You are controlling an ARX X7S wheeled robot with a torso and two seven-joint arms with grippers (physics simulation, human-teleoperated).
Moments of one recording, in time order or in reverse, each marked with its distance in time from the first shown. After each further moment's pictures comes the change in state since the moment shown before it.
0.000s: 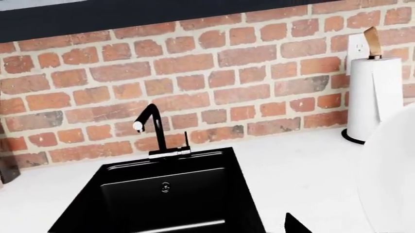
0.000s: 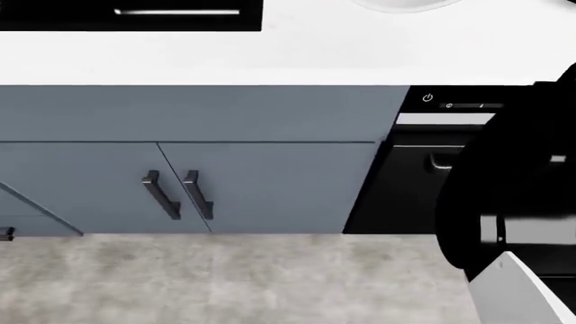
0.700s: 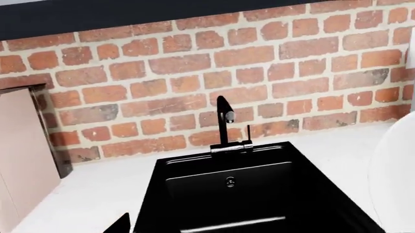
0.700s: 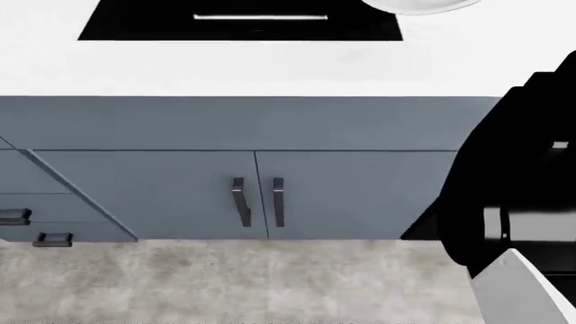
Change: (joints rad) left arm 0.005 0.004 0.000 -0.003 0.007 0.003 0.007; right arm 0.022 0.000 -0.005 0.065 -0.151 0.000 -0.087
